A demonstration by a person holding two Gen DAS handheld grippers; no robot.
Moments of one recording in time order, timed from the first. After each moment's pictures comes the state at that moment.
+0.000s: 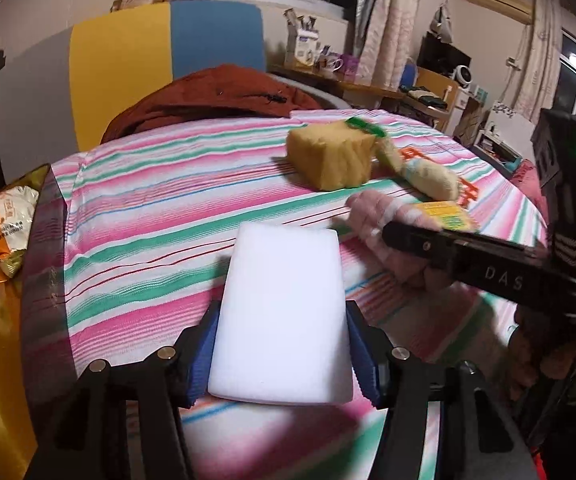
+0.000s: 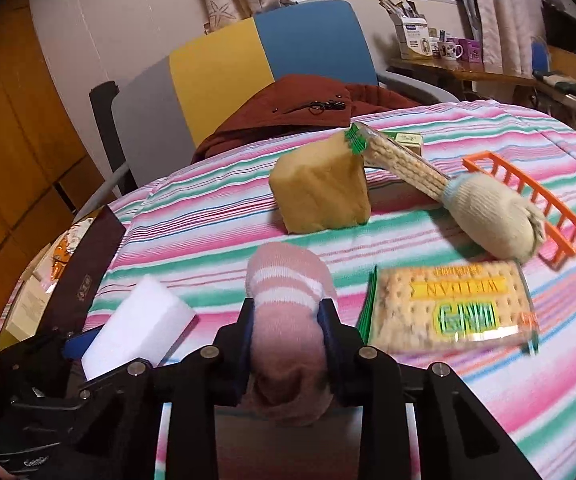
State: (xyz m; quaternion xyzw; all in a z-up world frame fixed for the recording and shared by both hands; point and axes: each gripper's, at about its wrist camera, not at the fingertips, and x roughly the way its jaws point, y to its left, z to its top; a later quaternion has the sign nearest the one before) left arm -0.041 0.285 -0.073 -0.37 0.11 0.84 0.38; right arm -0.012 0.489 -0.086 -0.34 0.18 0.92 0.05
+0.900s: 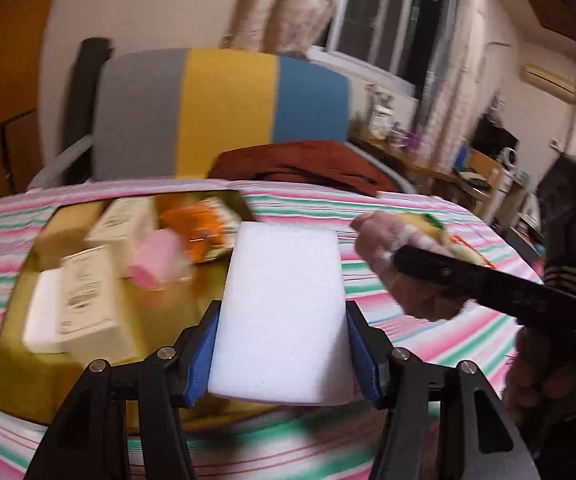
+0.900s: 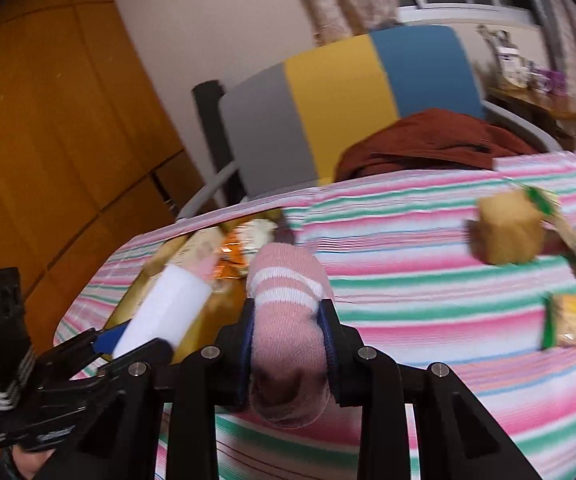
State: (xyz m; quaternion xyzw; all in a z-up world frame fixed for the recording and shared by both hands) left arm -0.043 0.103 -0.010 -0.33 -0.01 0.90 0.28; right arm -0.025 0.335 -0.011 -0.30 0.16 0.93 -0.11
